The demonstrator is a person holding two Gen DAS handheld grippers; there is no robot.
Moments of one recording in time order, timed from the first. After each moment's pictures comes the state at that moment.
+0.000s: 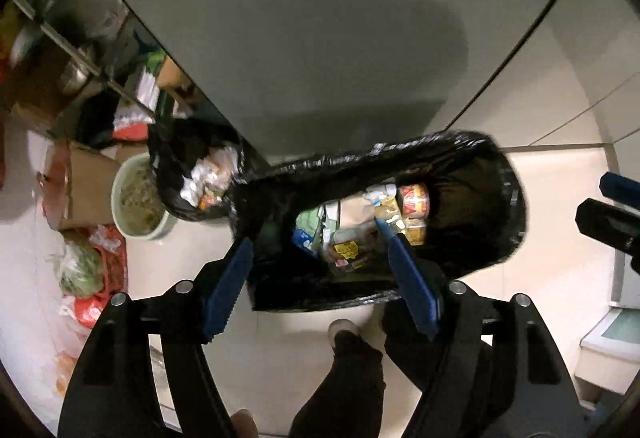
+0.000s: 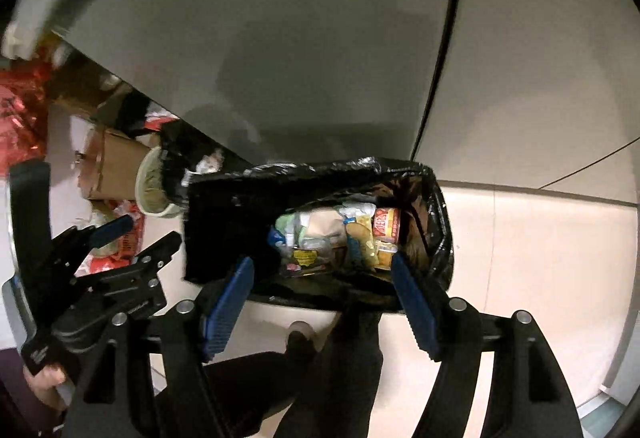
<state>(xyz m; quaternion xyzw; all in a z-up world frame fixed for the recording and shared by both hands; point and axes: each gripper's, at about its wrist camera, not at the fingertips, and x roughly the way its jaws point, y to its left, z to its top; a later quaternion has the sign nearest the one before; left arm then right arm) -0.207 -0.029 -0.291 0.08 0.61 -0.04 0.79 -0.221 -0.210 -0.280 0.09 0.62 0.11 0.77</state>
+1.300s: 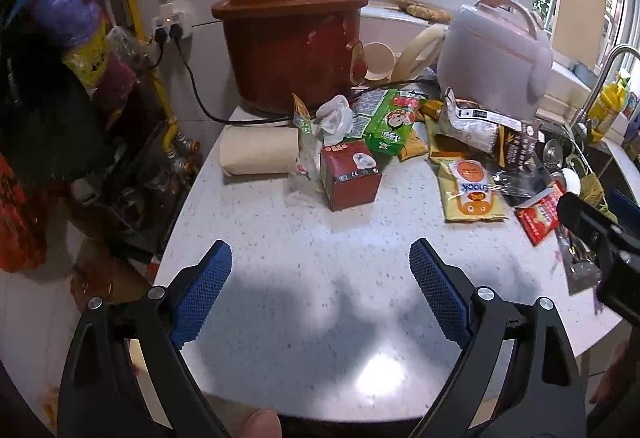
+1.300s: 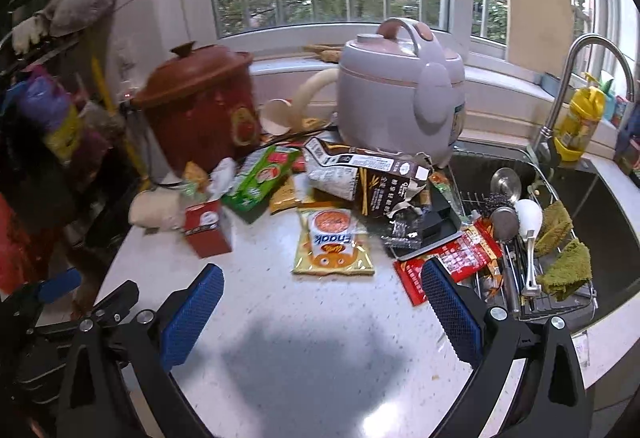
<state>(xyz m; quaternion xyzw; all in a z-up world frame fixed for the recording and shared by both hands) 0.012 -0.037 0.015 0.00 0.42 0.02 0.91 0.009 -0.237 0.027 0.04 0.37 0.03 0.93</state>
